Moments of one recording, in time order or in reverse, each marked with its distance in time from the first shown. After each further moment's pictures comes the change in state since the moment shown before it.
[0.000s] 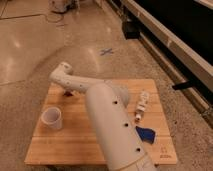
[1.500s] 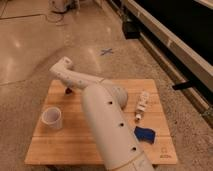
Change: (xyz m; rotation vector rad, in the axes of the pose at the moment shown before) arm 0.016 0.001 -0.021 -0.021 -0.048 -0.068
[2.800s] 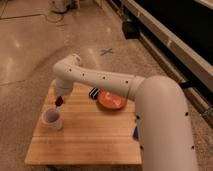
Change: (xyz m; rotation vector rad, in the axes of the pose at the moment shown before) arm -0.128 0.057 -0.161 0.213 -0.374 -0.210
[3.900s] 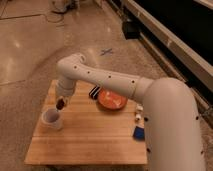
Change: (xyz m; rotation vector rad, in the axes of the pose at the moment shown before) arm -0.024 0.011 -0.013 -0.017 -0.095 -0.038
